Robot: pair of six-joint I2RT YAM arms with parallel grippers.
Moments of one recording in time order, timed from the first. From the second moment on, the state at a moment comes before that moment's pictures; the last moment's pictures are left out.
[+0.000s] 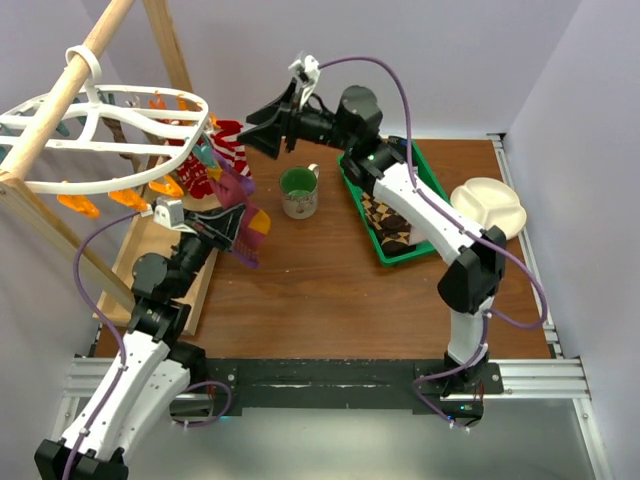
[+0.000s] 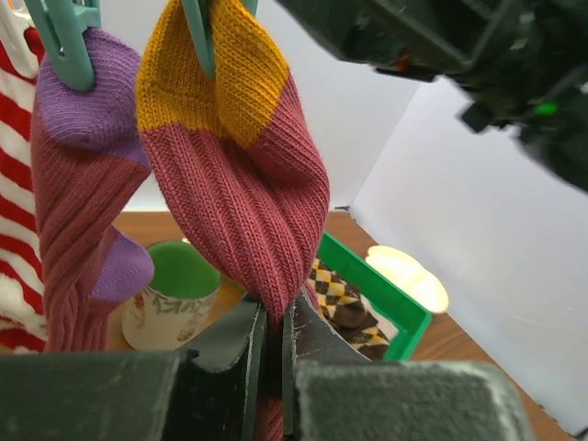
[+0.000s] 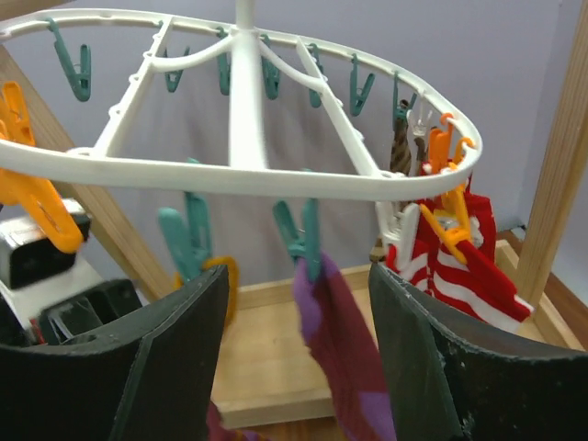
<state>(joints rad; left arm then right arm) -0.30 0.57 0.49 0.37 0.17 -0.48 0.71 1.91 1.96 0.21 -0.63 0.37</state>
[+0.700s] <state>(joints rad) -0.30 0.54 0.60 0.08 0.26 -0.57 0.70 2.32 2.35 0.71 -1.09 0.99</state>
